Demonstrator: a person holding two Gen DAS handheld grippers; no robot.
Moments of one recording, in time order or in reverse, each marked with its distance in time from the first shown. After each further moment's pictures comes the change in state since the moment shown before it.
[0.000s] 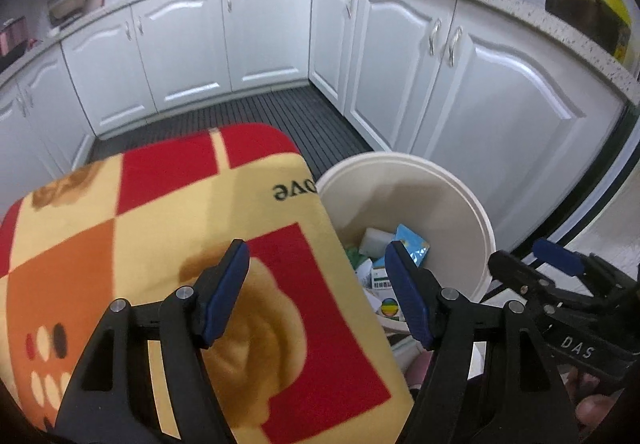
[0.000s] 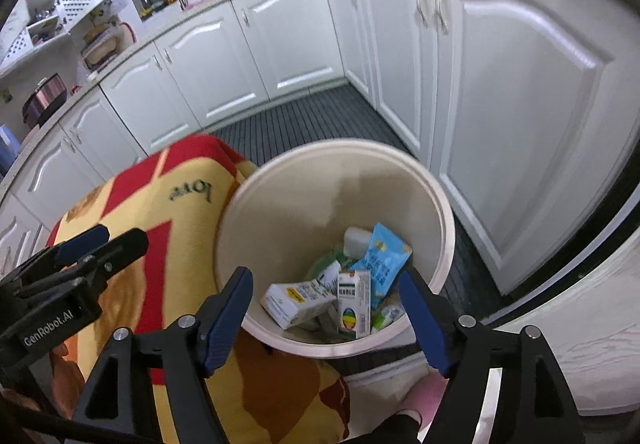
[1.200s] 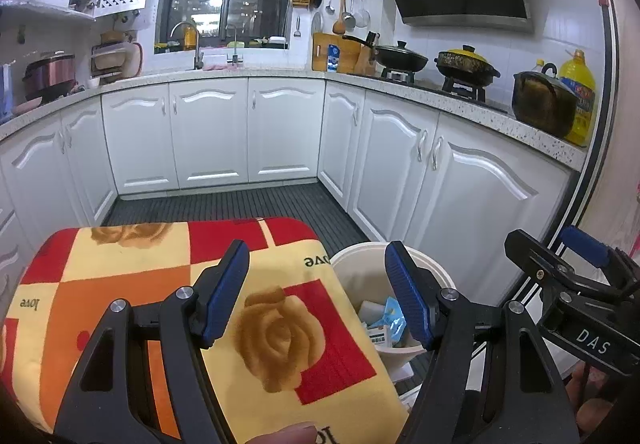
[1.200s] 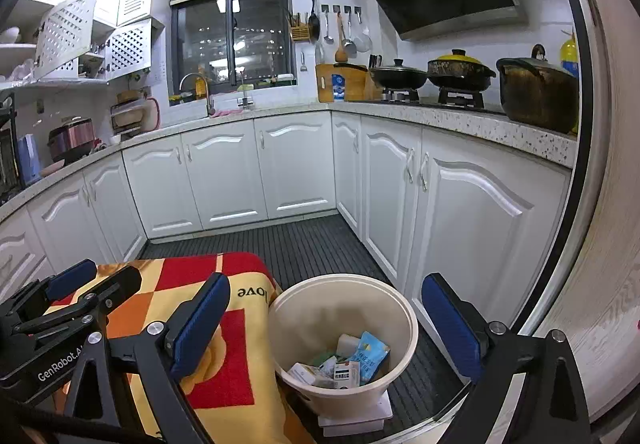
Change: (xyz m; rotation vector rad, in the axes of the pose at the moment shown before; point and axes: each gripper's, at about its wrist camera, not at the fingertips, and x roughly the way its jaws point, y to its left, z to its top) left arm -0.144 0.022 -0.029 -0.051 -0.368 -0.001; right arm -0.149 0.078 -0.021 -0.111 -0.448 -0.104
